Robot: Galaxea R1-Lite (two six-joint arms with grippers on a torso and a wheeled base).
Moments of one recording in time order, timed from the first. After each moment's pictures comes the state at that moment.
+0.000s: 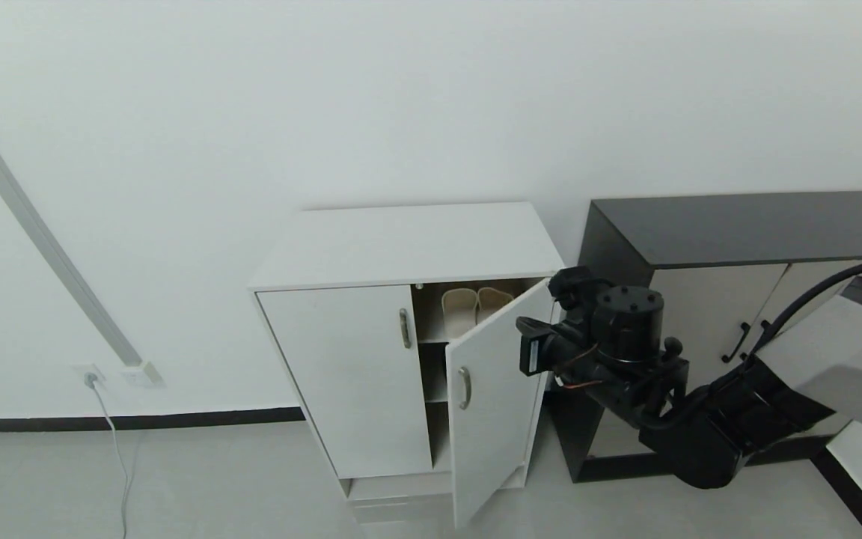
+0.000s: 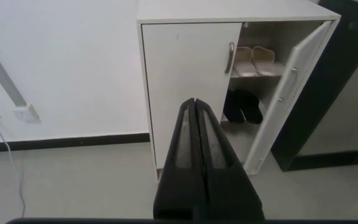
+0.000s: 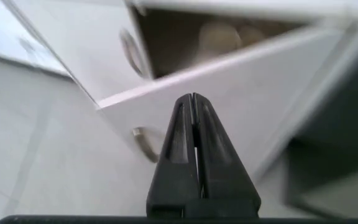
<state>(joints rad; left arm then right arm) 0.00 0.00 0.00 0.00 0.01 -0.01 0.63 2.10 -0.94 -1.07 -0.12 0.13</state>
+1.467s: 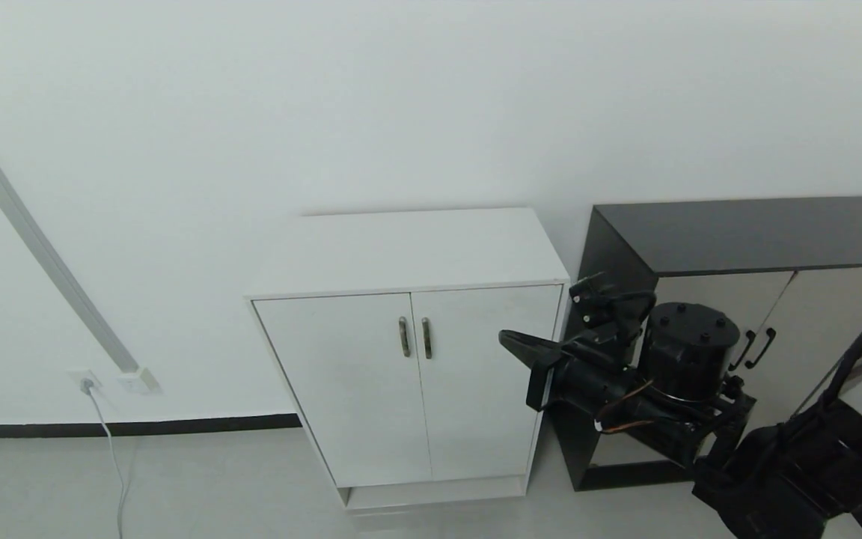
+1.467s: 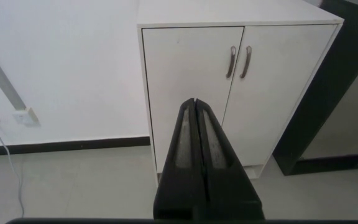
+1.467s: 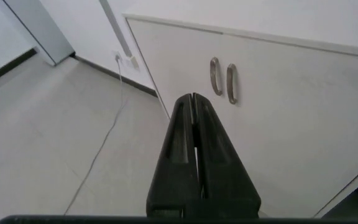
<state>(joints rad) 0.00 0.00 0.00 0.00 0.01 -0.01 0.68 1.97 -0.70 -1.27 0.09 0.18</state>
